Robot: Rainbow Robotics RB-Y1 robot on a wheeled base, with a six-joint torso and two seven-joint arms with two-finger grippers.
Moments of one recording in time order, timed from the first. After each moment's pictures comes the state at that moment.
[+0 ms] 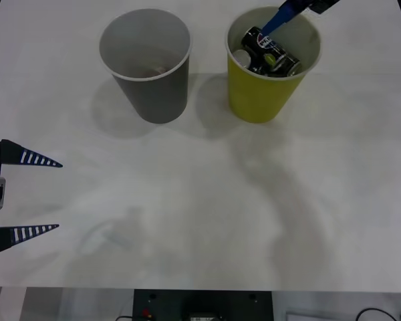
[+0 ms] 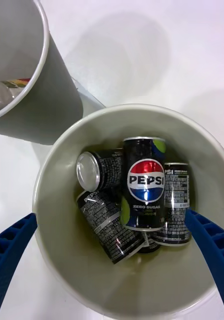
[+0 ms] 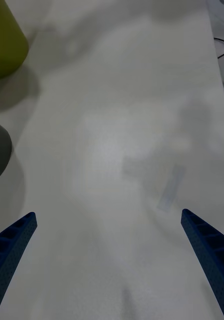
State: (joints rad) right arm -1.35 -0.76 0.39 -1.04 1.86 -1.47 -1.16; left arm 0.26 1.13 0.26 -2.01 -1.31 -1.13 -0.09
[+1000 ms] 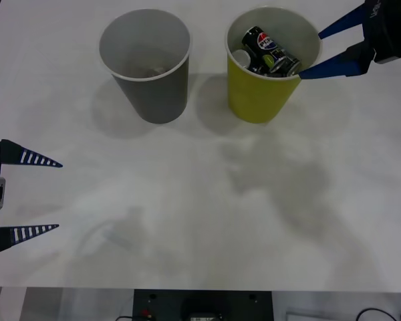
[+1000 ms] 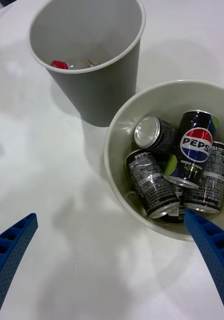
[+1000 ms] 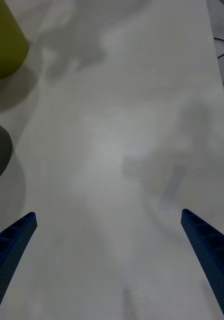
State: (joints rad) right arm -0.84 -0.92 0.00 -1.67 1.67 -1.57 -1.03; left arm 0.26 1.13 0.26 -2.01 -1.31 -1.13 -0.09
